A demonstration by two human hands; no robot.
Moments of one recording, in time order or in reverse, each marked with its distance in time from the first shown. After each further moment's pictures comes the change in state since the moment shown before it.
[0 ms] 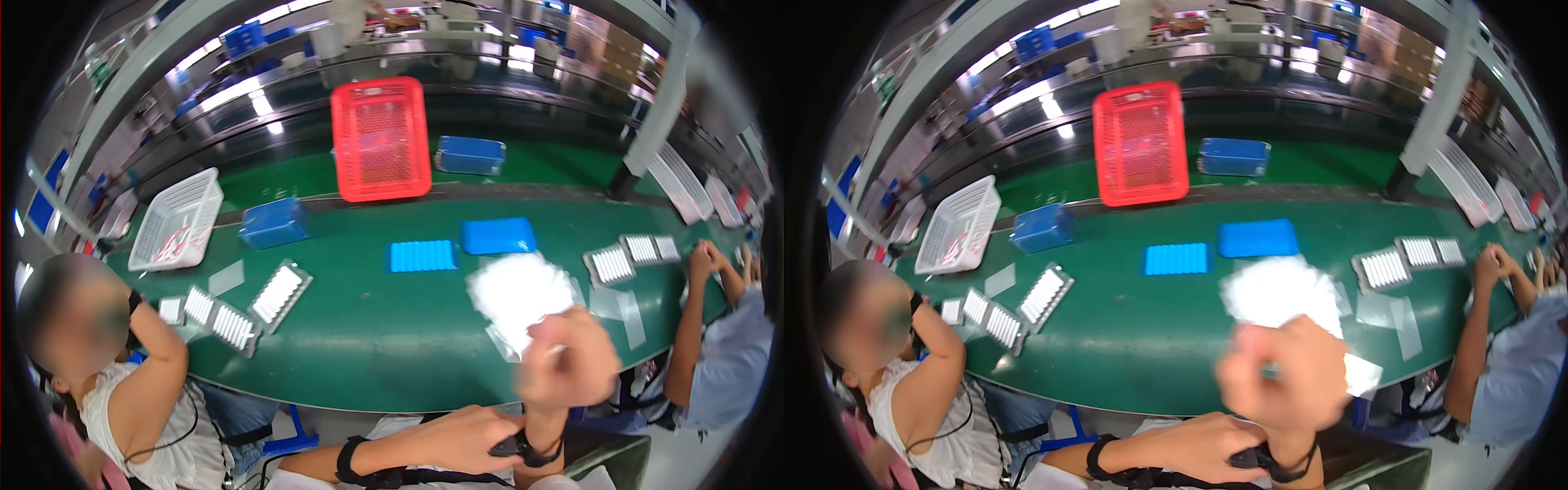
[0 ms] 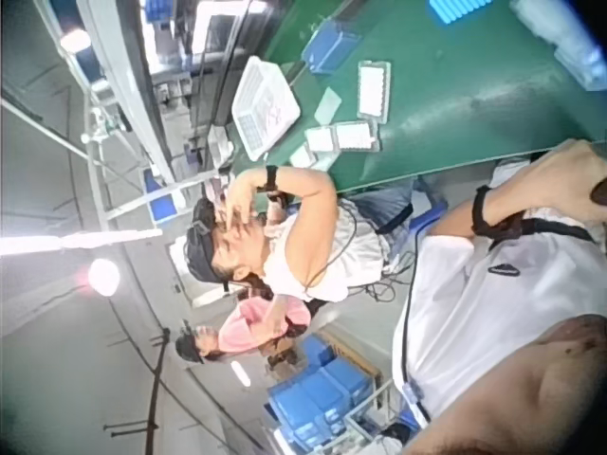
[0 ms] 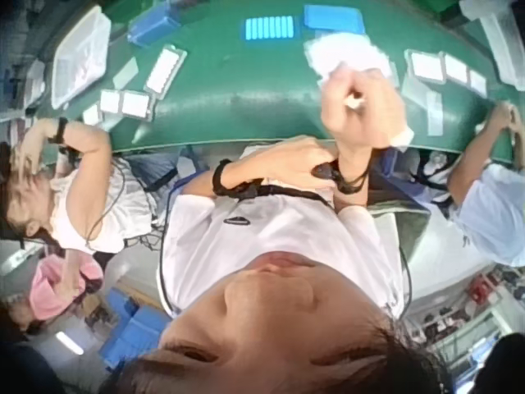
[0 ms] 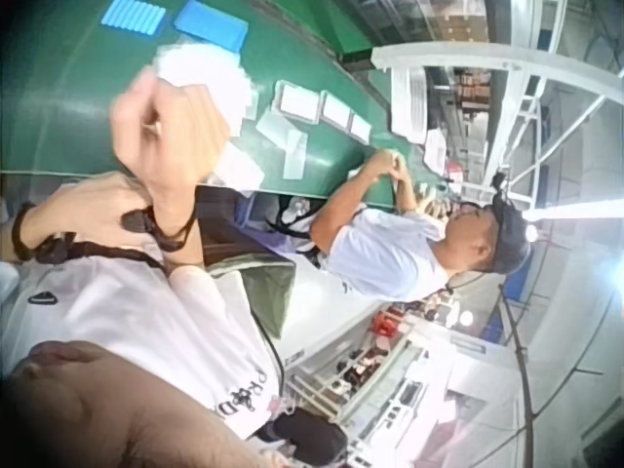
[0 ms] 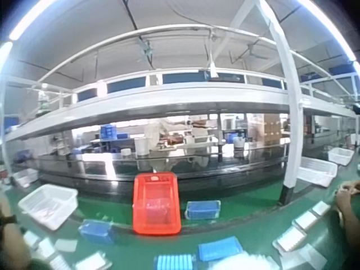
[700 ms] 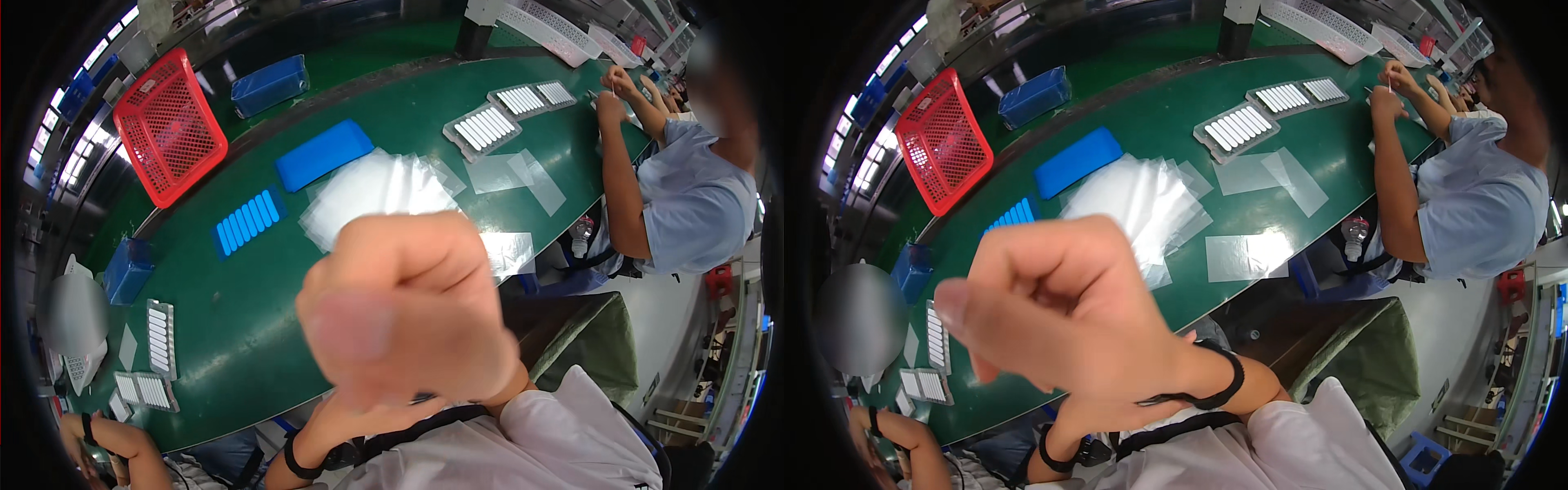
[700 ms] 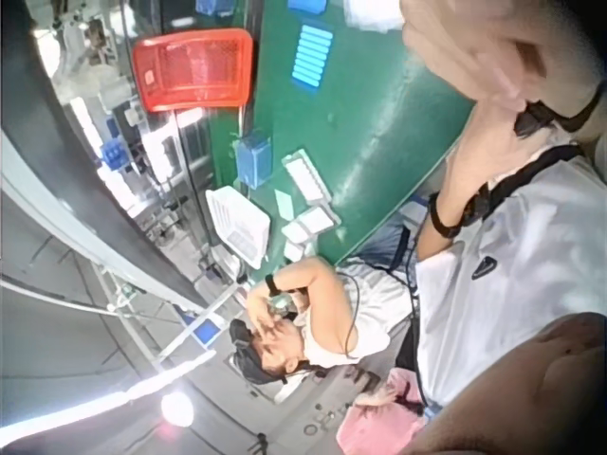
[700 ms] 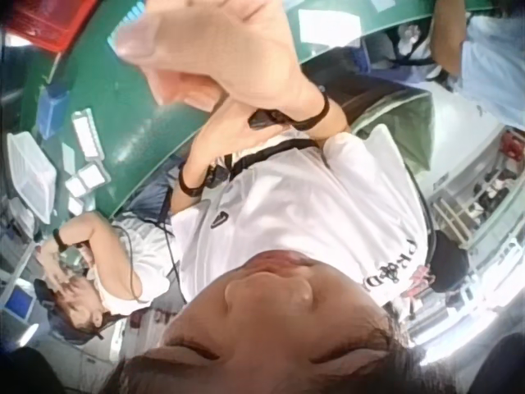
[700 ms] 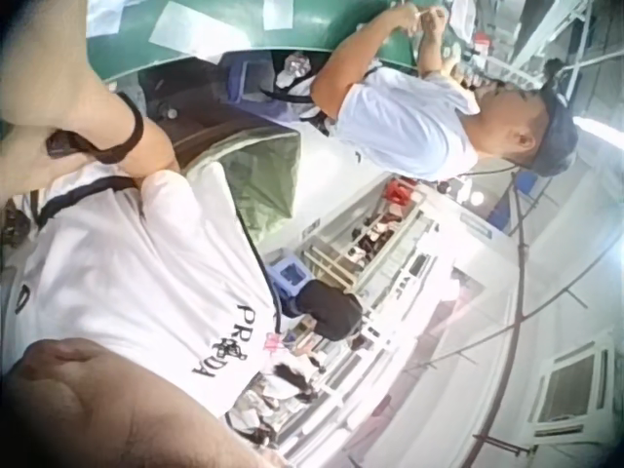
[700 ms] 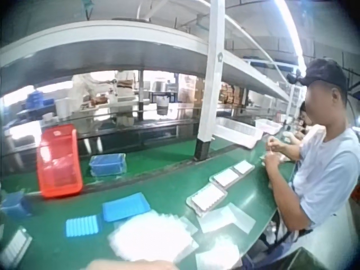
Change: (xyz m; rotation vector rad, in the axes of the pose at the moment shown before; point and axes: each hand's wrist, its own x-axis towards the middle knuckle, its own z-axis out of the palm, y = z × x) left_hand -0.006 -0.027 -0.005 0.208 -0.044 -0.185; right_hand 0.027 -0.018 -0.027 1.460 -0.012 1.062
